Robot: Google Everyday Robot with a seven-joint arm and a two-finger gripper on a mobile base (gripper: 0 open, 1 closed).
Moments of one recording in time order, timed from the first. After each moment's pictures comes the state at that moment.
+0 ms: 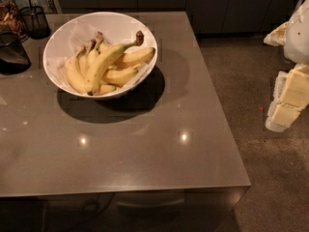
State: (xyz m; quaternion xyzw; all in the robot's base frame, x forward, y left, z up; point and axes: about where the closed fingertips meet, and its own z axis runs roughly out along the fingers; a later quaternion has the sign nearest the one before) arm 0.438 -0.216 0.977 -0.60 0.78 -0.04 0.16
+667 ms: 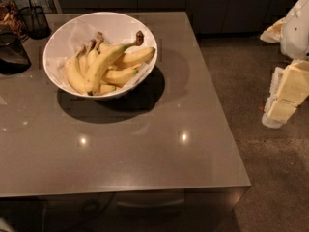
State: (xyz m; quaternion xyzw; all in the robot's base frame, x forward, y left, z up) arm 0.443 -0.210 0.981 -0.61 0.78 -0.03 0.17
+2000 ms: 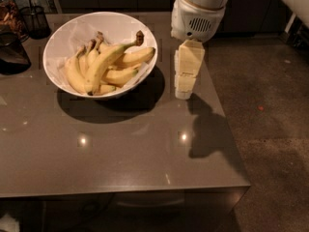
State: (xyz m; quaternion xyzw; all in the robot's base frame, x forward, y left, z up) arm 0.526 -0.062 0.956 -0.70 0.71 0.01 0.12
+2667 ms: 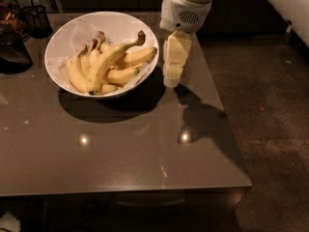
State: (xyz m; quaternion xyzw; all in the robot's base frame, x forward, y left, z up) arm 0.560 -0.042 0.959 -0.70 0.69 0.02 0.15
